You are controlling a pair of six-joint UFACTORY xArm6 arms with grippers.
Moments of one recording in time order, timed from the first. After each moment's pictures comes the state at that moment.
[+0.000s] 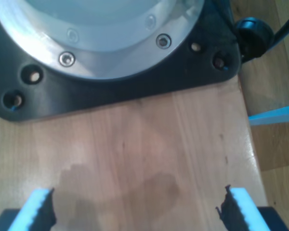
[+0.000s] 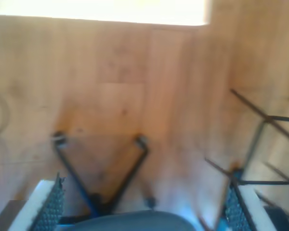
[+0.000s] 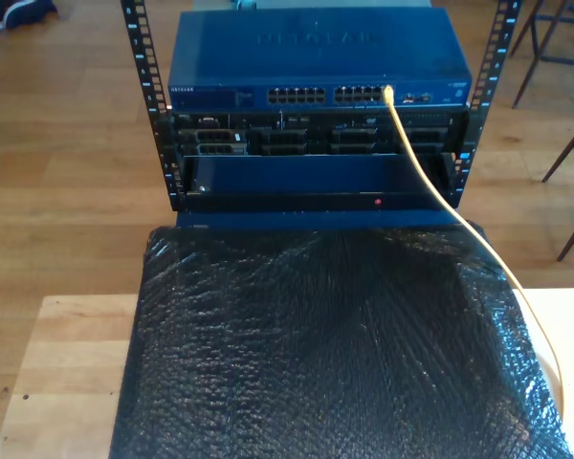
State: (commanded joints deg) left arm 80.6 -31.1 -4.9 4.2 58.5 -182.2; right arm -44.8 -25.7 -35.4 9.3 46.8 -143.3
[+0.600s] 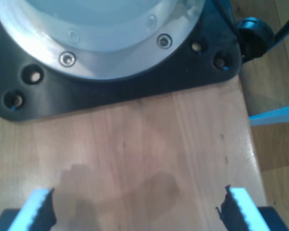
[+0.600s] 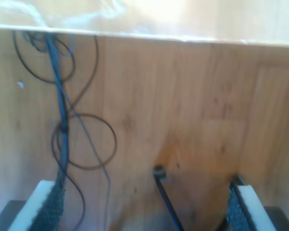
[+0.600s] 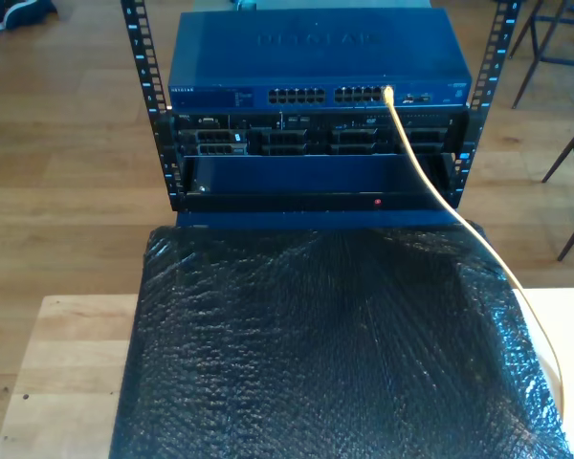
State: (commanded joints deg) left arm 80.6 -31.1 -4.9 4.2 58.5 -182.2; right arm -68.0 -34.9 -27.5 9.2 64.0 -165.5
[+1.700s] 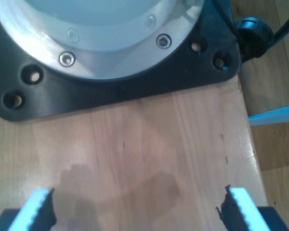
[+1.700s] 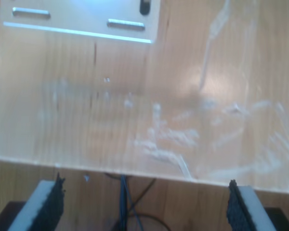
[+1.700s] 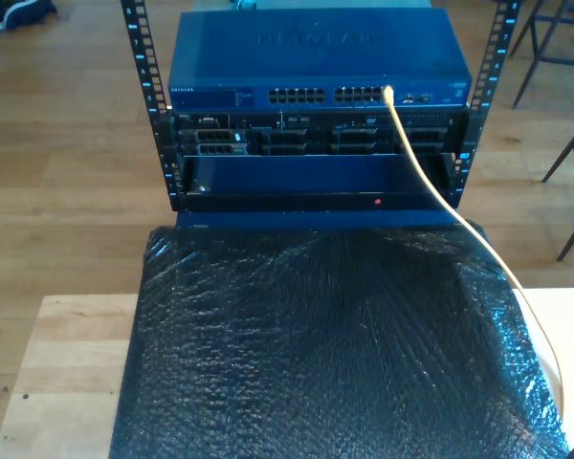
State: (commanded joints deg) left arm 80.6 -31.1 -4.9 4.2 58.5 -182.2; right arm -77.3 -38.6 -13.3 2.9 68.8 -173.9
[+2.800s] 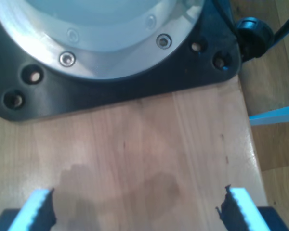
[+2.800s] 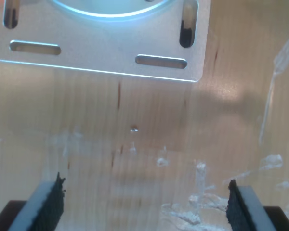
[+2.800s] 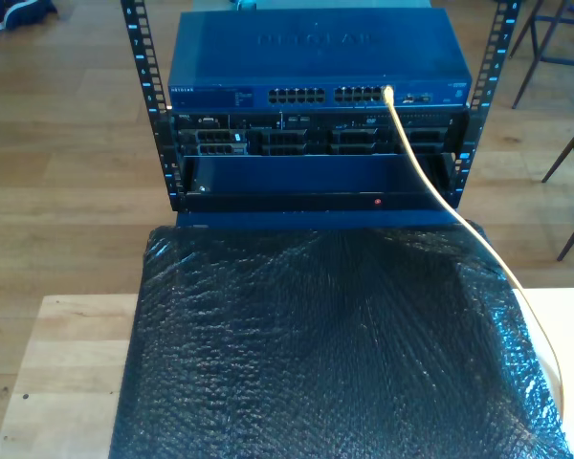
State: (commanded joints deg) left arm 80.6 -31.1 -4.9 4.2 58.5 -182.2; right arm -78.9 -34.1 -4.9 -0.1 56.2 -174.0
